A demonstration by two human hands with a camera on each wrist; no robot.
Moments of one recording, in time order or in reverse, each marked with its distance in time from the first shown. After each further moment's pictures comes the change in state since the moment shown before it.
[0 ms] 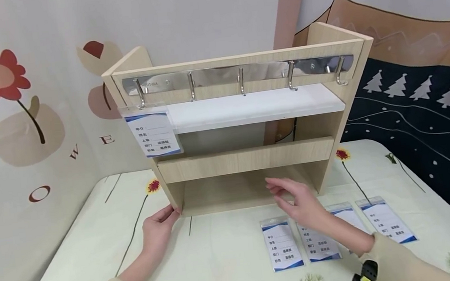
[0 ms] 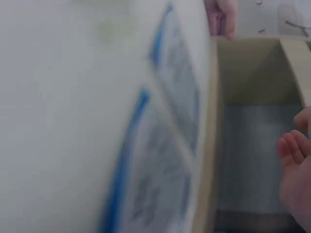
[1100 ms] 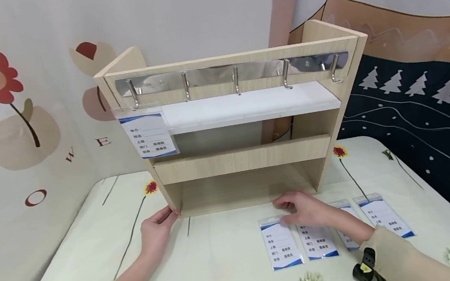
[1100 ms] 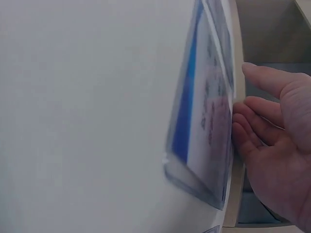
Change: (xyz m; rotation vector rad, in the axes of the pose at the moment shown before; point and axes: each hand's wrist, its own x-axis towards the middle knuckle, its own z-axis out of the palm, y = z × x) left_hand -0.002 0.004 0.000 0.018 -0.009 -0.020; right_hand -0.021 0.043 -0.013 -0.122 -0.436 0.311
